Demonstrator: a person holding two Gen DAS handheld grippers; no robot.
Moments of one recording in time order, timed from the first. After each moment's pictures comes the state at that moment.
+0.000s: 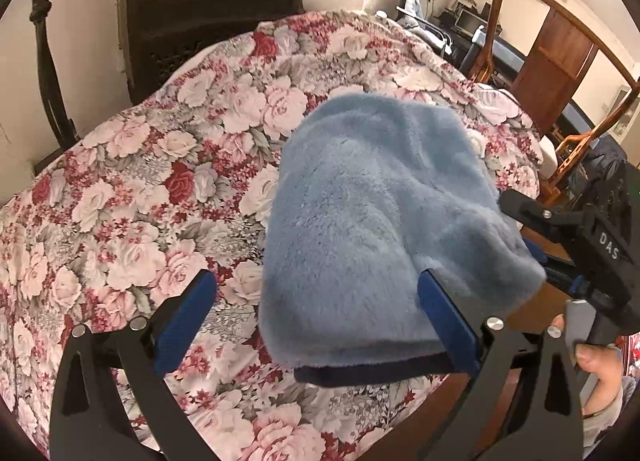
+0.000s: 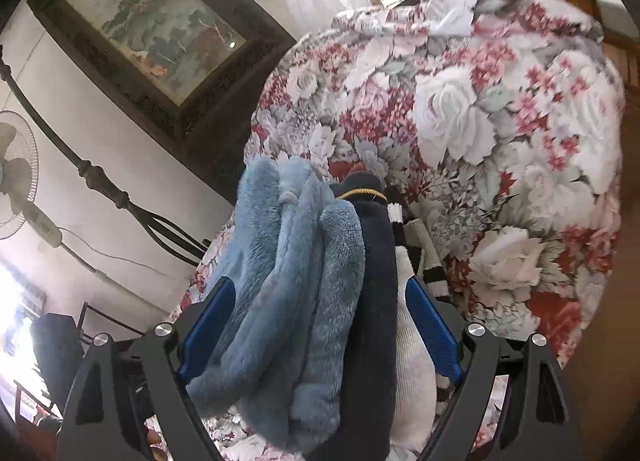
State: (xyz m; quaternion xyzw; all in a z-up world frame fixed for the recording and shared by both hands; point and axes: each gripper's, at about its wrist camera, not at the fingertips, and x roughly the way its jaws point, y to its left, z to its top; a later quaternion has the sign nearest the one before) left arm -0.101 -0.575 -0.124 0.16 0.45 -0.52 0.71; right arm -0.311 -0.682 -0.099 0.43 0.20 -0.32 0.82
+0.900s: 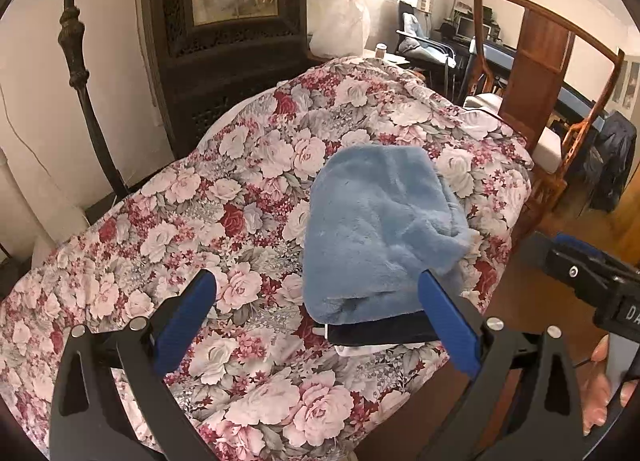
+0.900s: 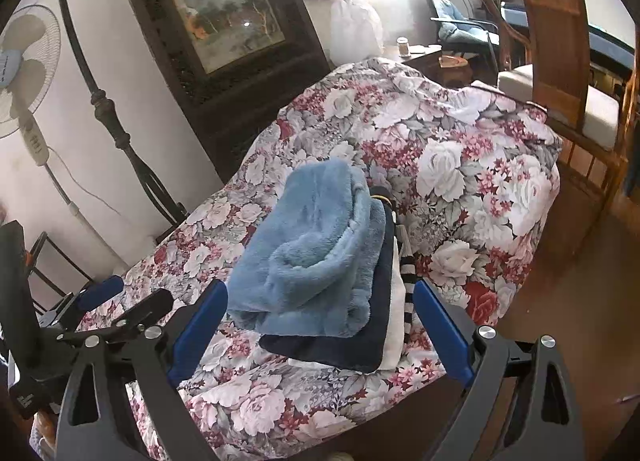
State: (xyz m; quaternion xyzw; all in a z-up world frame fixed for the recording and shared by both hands) left arm -0.137 -0.506 -0.030 0.21 0.36 -0.50 0.76; right arm -0.310 -0.566 0.003 0.28 0.28 -0.38 0.83
